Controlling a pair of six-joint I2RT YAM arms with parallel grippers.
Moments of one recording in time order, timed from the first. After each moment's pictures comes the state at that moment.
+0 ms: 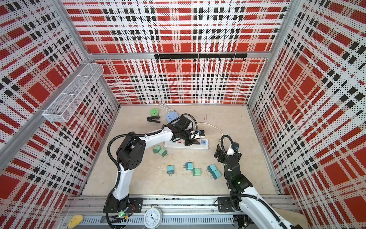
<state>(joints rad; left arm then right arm) -0.72 2.16 1.61 -0.36 0.49 0.80 0.44 0.59 0.13 0.17 0.51 0.36</state>
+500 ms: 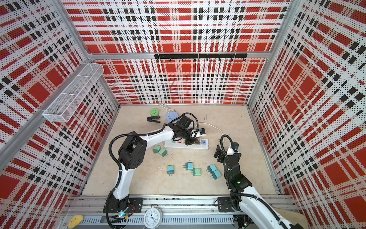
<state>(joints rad) -0.73 2.18 1.67 -0.41 0.46 0.70 0.44 0.60 0.14 0.17 0.51 0.36</state>
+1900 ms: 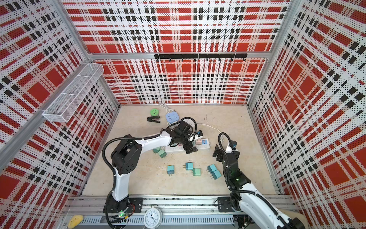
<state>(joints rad) -0.77 2.02 1.47 -0.37 0.26 0.50 0.44 0.69 0.18 0.16 0.49 0.36</state>
